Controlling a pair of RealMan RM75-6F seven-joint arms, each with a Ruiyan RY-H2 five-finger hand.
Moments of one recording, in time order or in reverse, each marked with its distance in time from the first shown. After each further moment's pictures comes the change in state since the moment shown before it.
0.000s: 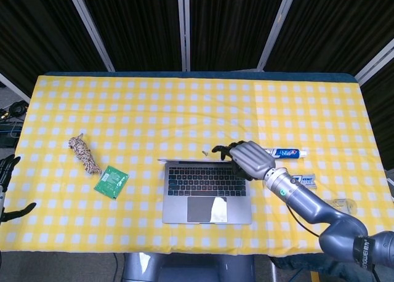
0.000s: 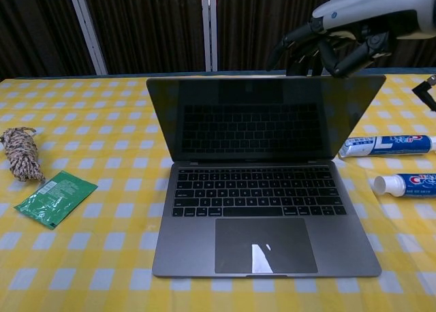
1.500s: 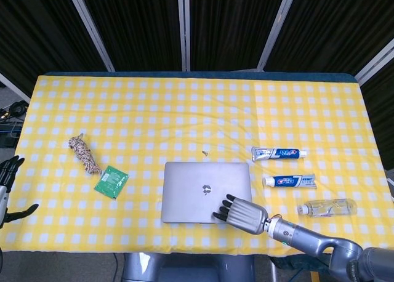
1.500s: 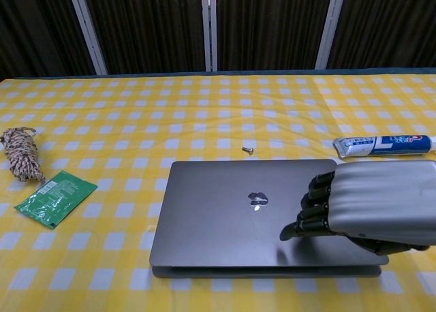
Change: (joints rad) left arm -0.006 -0.006 0.011 0.006 0.007 -0.013 0.009; right arm -0.127 -0.310 -0.368 0.355 -0.800 0.232 -0.296
